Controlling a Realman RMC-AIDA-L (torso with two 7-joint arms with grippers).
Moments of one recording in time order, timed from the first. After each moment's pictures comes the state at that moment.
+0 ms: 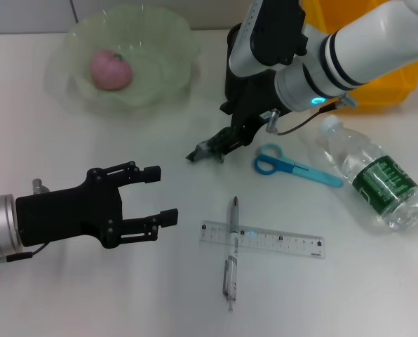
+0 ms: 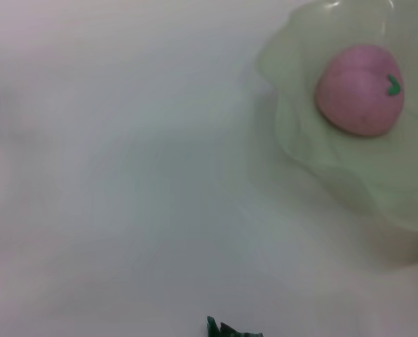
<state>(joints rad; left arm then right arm) -0.38 -1.98 1.15 0.44 1.52 1.57 -1.04 0.97 2.09 -1.45 -0.61 -2.24 -0.94 1.91</state>
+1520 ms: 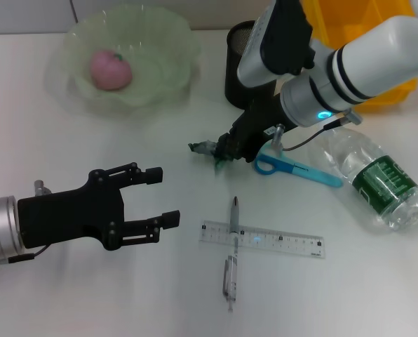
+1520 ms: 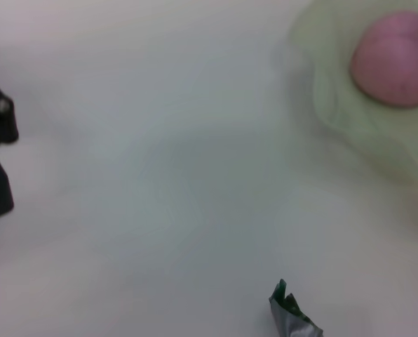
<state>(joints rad) -0.38 -1.99 1.15 0.44 1.52 1.58 -1.03 0.95 2.08 -1.45 -0.60 -2.19 -1.00 1.91</state>
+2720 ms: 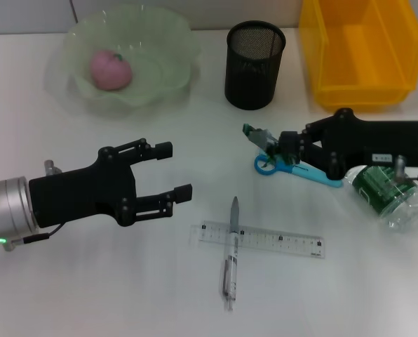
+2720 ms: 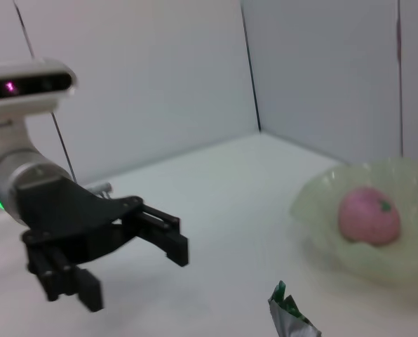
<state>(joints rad) -0.41 -2.02 1.09 0.44 1.51 1.57 -1.01 0.51 2.07 -0.89 -0.72 -1.87 -1.50 1.37</state>
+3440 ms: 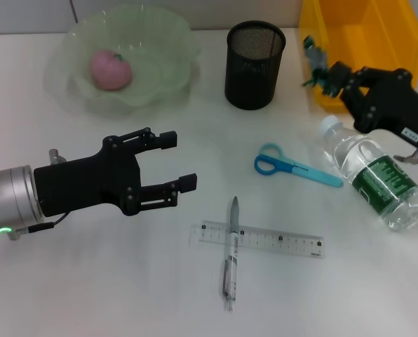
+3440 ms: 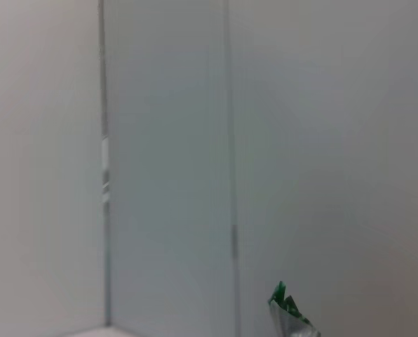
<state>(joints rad) -0.44 -2.02 1.08 0.44 1.51 1.56 -1.01 0.50 2.08 -0.49 -0.29 -1.64 -1.51 0.78</state>
